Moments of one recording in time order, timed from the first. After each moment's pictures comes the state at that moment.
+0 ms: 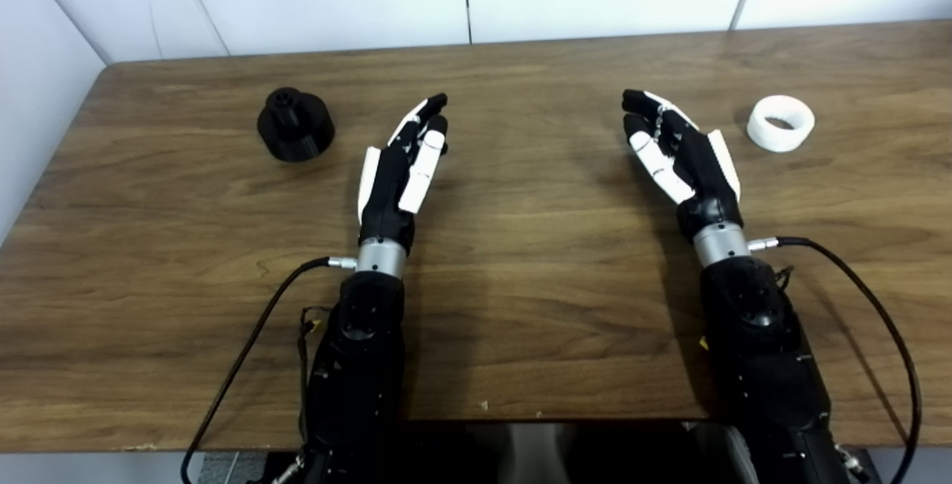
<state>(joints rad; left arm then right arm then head) -0.17 -0.06 -0.06 0.04 0.11 0.02 0.07 -0.22 -0.07 0.03 0.10 -0.10 -0.02 -0.03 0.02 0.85</state>
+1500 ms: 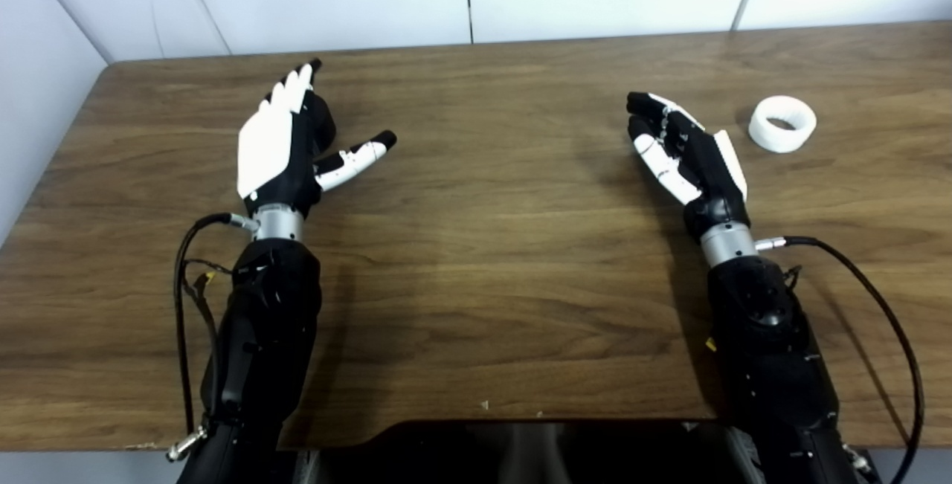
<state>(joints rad) -0.24 0.21 -0.08 -0.02 0.76 0.26 0.12 -0.22 -0.09 0.02 0.11 -0.09 -0.02 -0.02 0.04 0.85</state>
